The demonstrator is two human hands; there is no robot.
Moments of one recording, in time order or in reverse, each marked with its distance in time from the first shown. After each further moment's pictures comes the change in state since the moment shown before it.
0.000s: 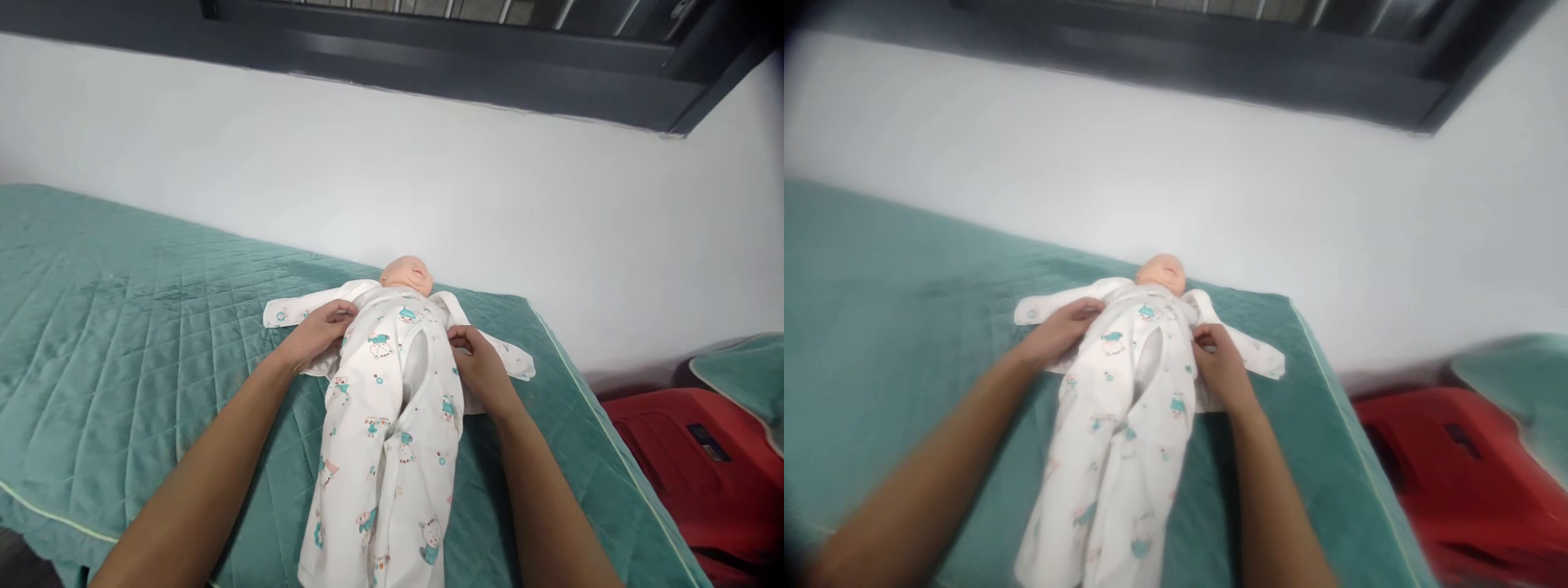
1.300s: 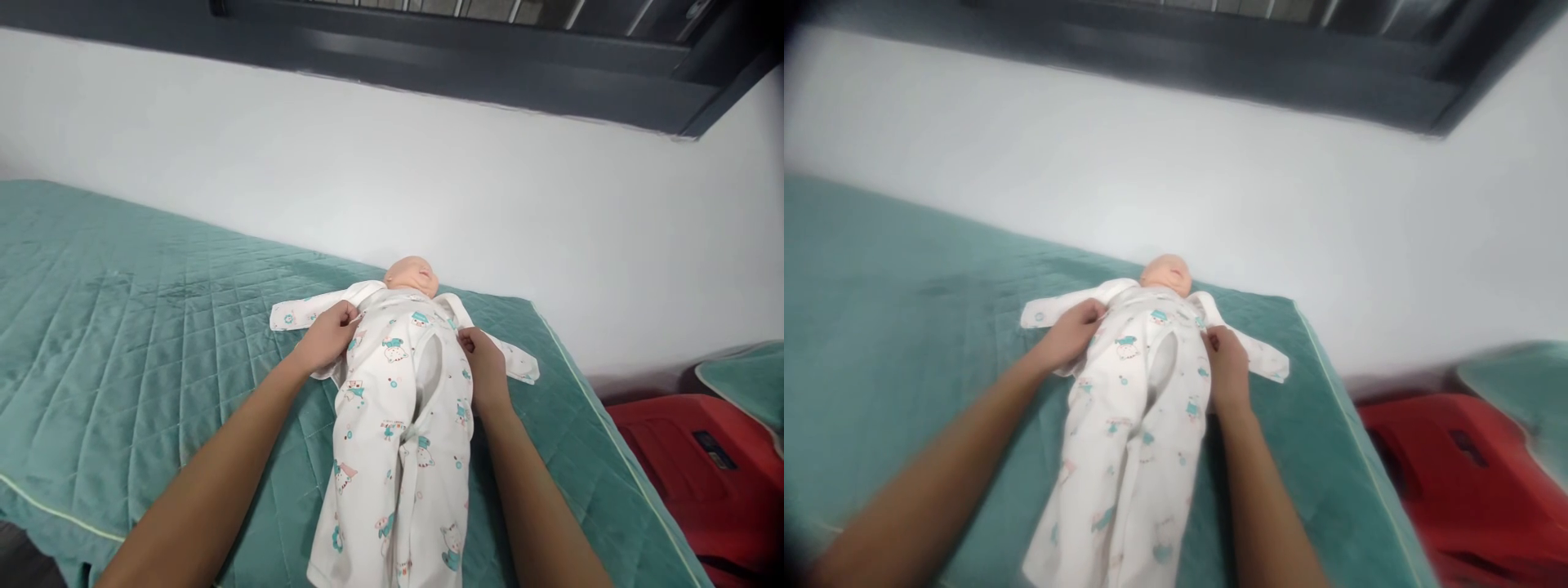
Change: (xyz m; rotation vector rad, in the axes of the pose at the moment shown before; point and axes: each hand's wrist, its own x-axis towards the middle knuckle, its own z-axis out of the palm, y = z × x) left_hand 0.004 -0.006 0.005 0.421 0.156 0.120; right_hand 0.007 0.008 0.009 -0.325 0.193 -0.066
